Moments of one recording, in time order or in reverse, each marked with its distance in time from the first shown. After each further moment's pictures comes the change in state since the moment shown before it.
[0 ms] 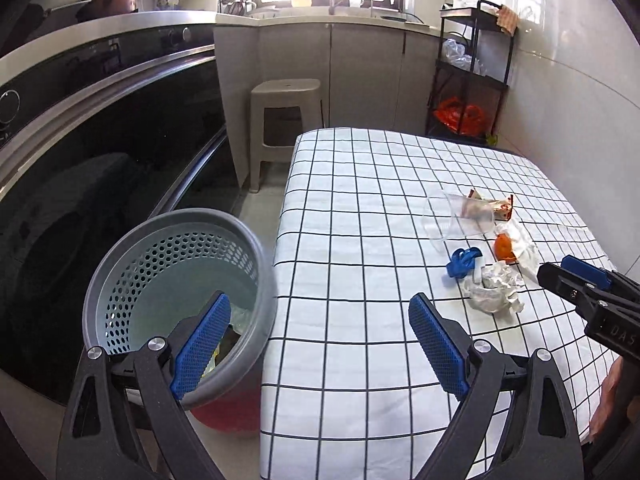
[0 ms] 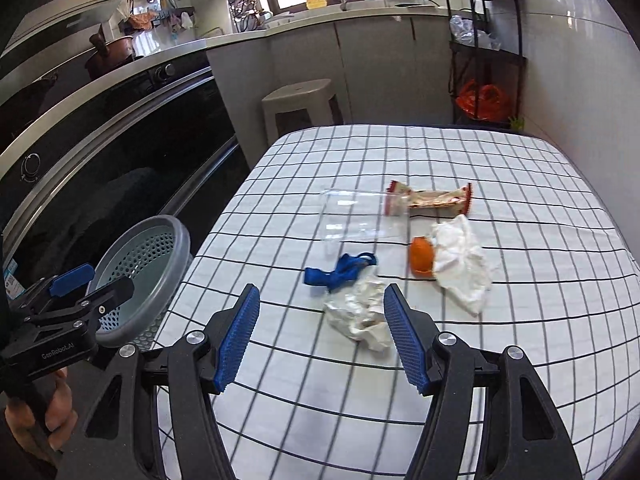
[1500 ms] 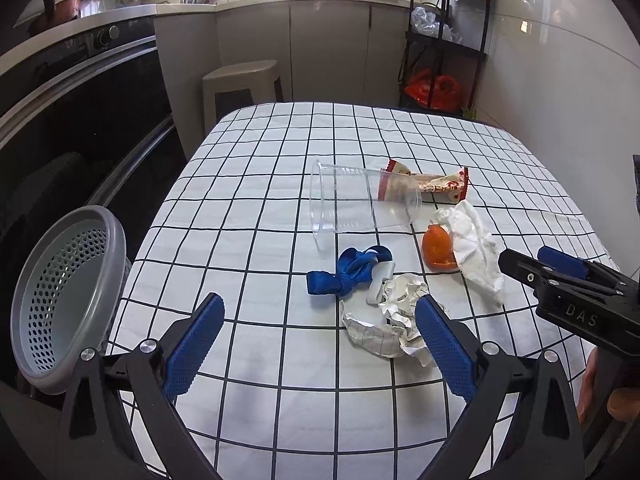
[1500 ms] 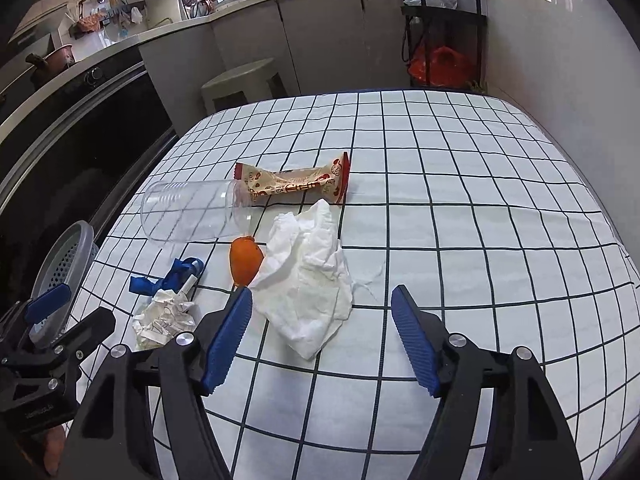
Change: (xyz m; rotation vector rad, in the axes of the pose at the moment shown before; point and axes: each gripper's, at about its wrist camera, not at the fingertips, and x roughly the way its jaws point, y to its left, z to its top) left arm 0.075 -0.144 0.000 0.020 0.061 -0.011; right arm 0.069 -0.142 0.011 0.046 0.079 -0.056
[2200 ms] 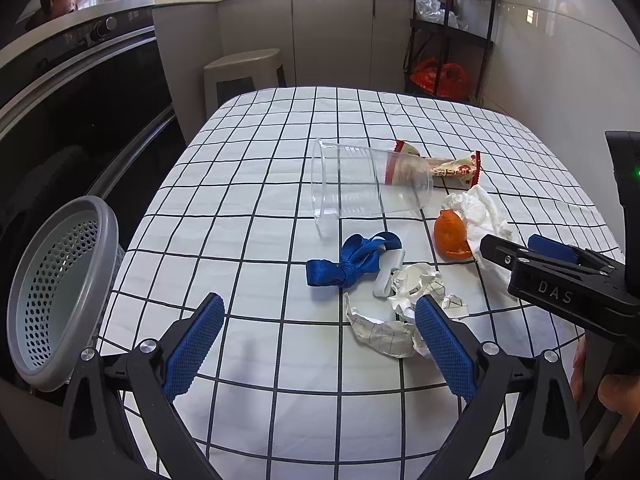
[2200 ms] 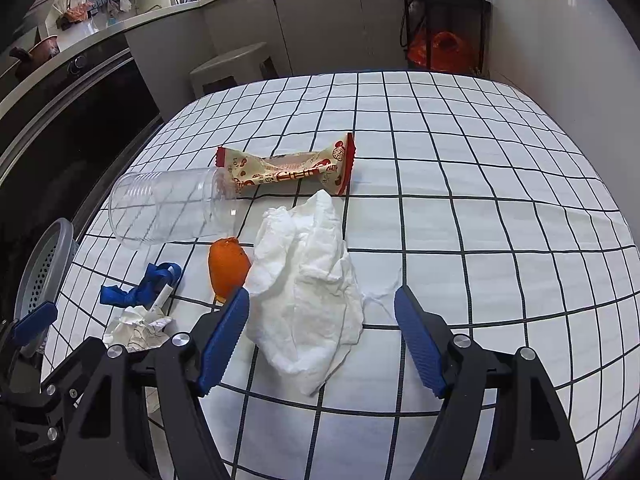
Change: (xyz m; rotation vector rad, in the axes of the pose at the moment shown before) left arm 0.018 -0.002 -0.005 0.002 0.038 0.017; right arm 0.035 0.007 0.007 0.007 0.051 -0.035
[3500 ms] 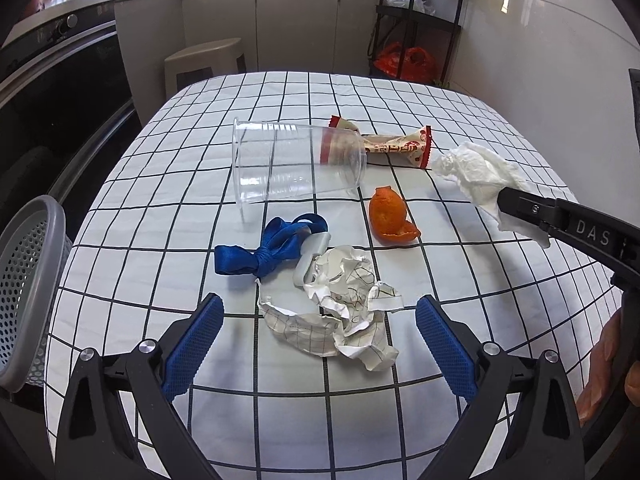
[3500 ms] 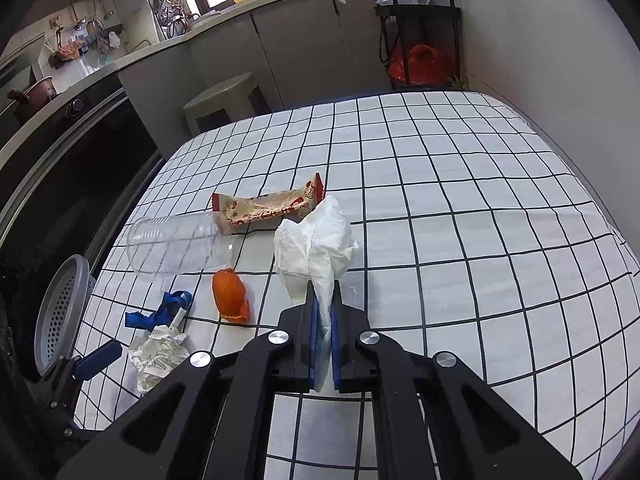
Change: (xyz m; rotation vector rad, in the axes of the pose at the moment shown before) left arm 0.018 -0.039 -0.006 0.036 0.042 -0.117; right arm -0.043 -0.025 0.004 0.087 -0.073 0.021
